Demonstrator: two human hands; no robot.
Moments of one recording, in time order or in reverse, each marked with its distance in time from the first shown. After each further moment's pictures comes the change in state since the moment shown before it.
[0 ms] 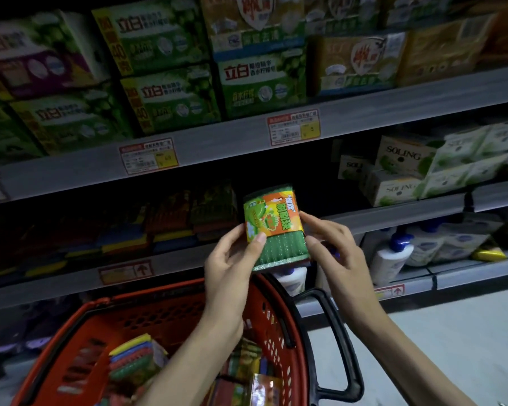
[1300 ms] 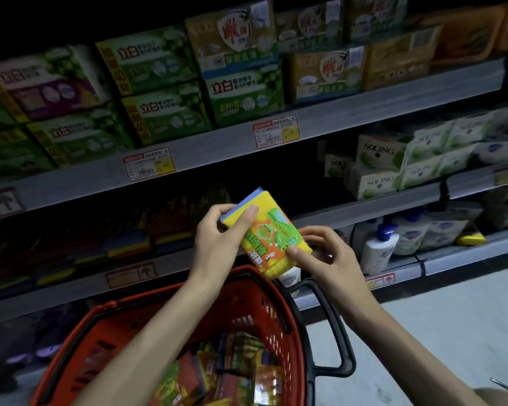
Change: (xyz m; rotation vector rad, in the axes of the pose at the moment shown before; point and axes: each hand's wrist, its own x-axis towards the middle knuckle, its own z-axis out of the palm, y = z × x) left_hand 0.024 0.032 -0.008 0.355 -0.070 0.201; right_hand -0.025 -0.009 -0.007 0.091 0.010 0.210
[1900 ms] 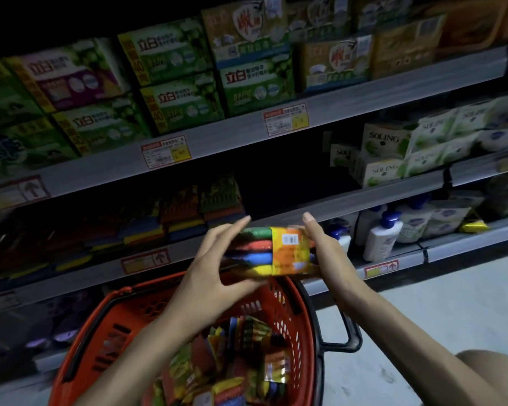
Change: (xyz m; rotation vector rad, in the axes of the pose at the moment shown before) left_hand -0.061 -0.017 -0.066 0.470 -0.363 0.344; right_hand -0.008 -0.008 0.027 -0.034 -0.063 0.251
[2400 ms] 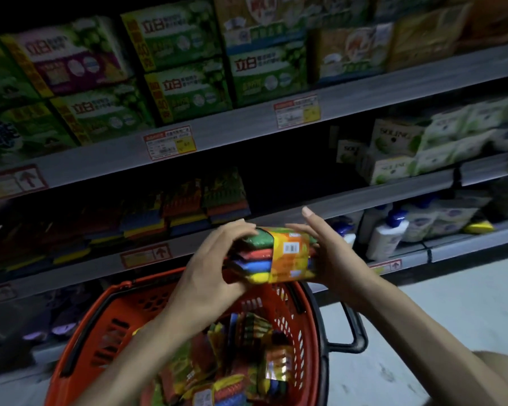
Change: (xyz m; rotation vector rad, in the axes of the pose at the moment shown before) left_hand 0.000 -0.009 -0.002 0.074 0.067 0.074; right_hand 0.012 0.003 -0.004 0.181 -0.186 0.158
